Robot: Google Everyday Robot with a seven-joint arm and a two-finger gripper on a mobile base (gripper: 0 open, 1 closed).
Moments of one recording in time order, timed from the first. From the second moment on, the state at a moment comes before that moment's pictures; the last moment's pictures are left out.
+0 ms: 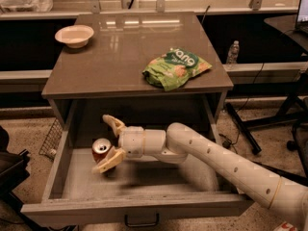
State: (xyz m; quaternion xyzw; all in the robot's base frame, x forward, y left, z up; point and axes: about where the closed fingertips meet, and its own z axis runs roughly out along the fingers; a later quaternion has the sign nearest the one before) arm 0.501 0.171 0.702 -0.46 0.48 0.54 0.51
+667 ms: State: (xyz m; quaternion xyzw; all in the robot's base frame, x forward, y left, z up) arm 0.506 0.165 0.731 -0.48 0.48 0.53 0.51
